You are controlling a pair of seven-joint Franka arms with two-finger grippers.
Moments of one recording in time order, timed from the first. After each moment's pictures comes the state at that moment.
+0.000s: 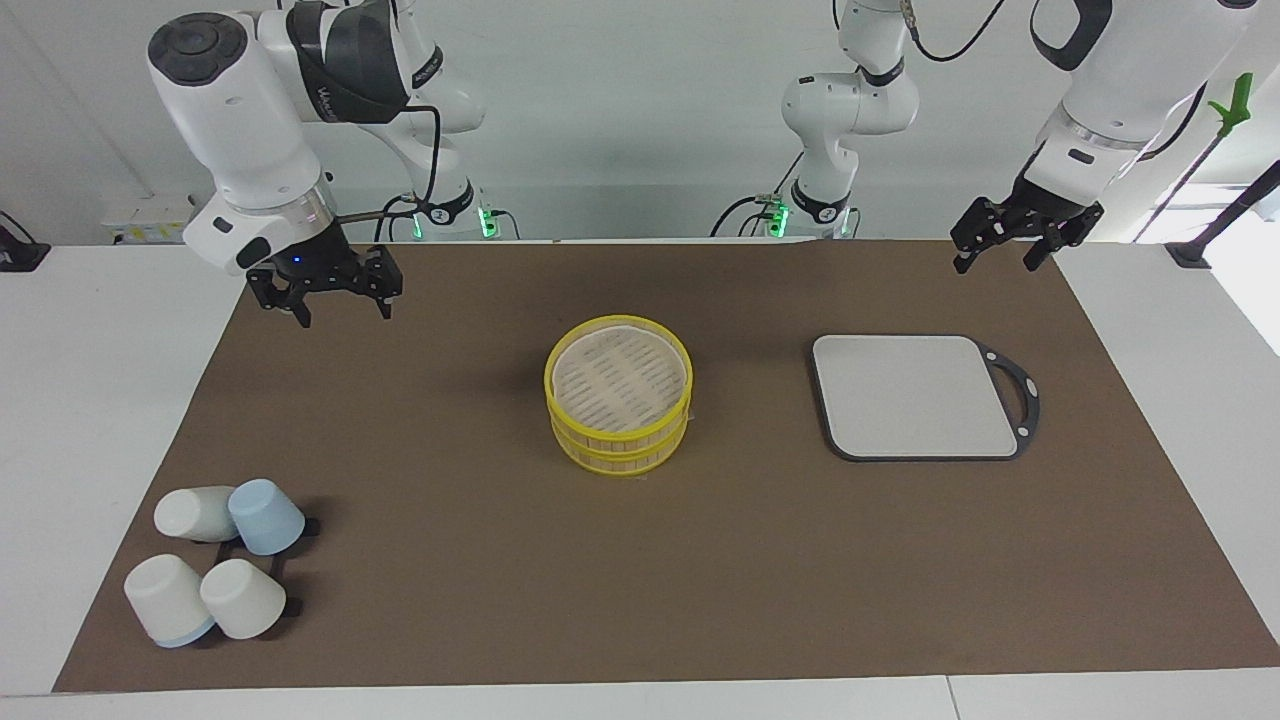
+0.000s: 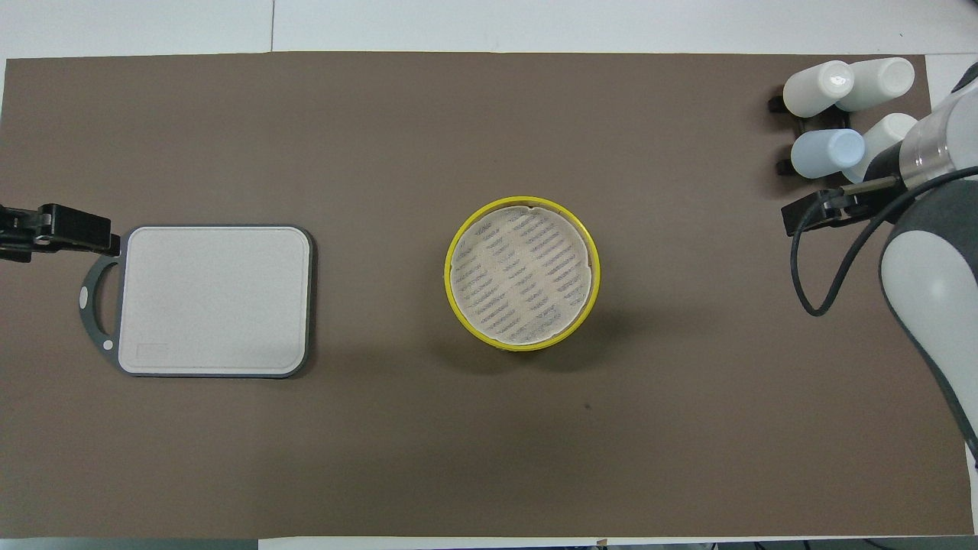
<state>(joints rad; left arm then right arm) -0.10 -0.04 0.06 -1.62 -0.02 1.56 -0.02 -0.03 0.03 0.10 -1.67 -0.05 1.67 -0.05</state>
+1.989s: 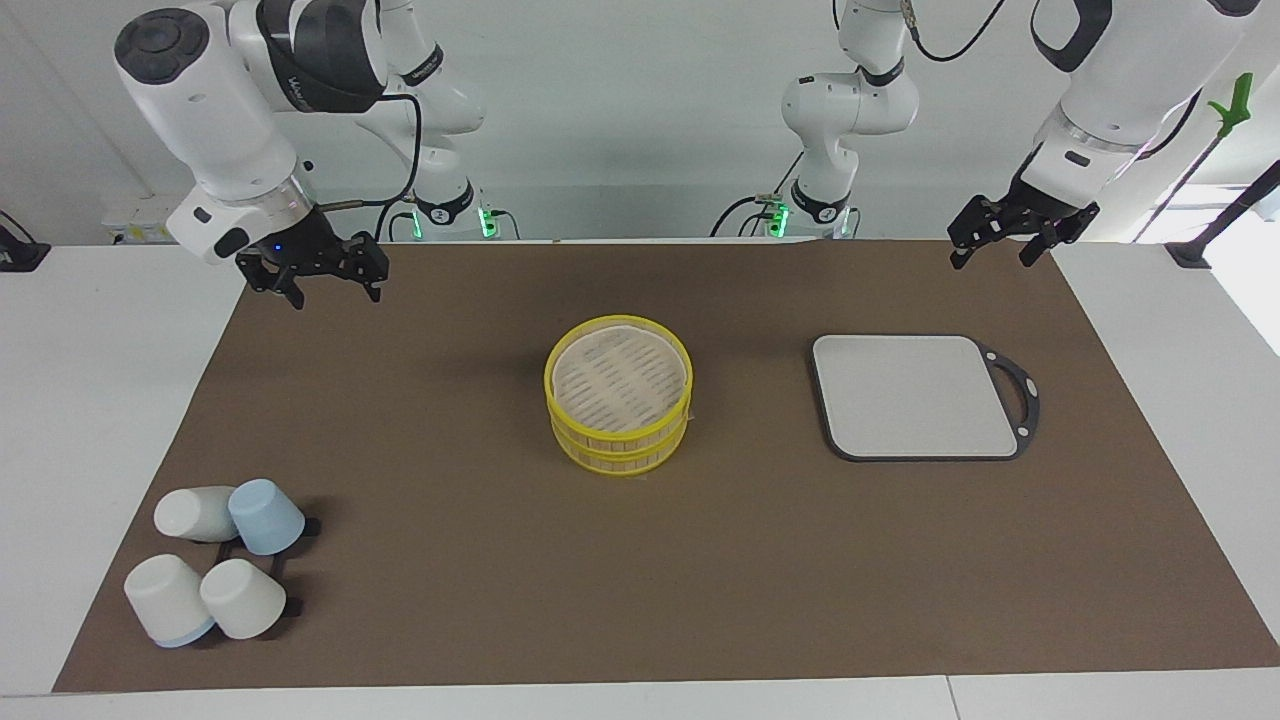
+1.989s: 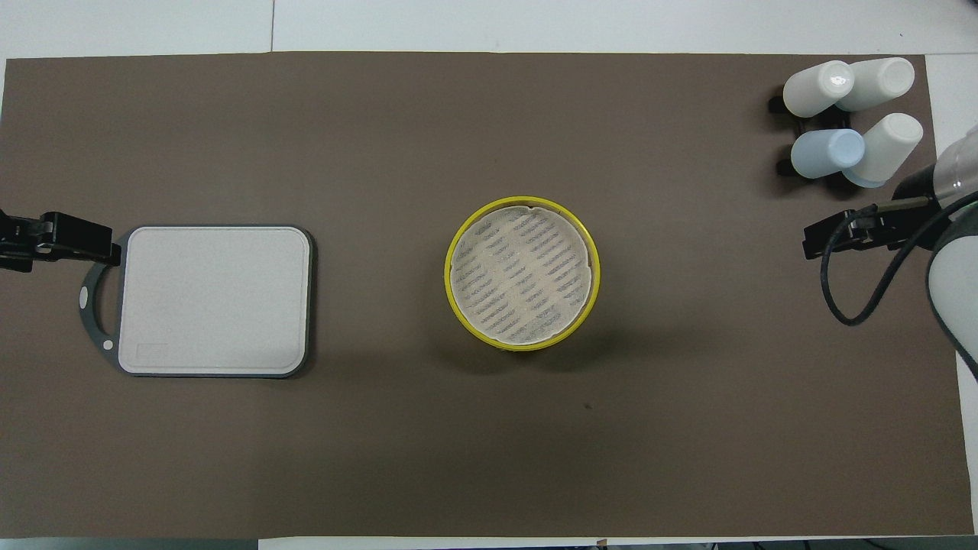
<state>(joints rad) -0.10 -0.04 0.06 -1.62 -0.02 1.53 -0.02 -0.08 0.01 0.10 -1.68 0.00 1.60 -0.05</state>
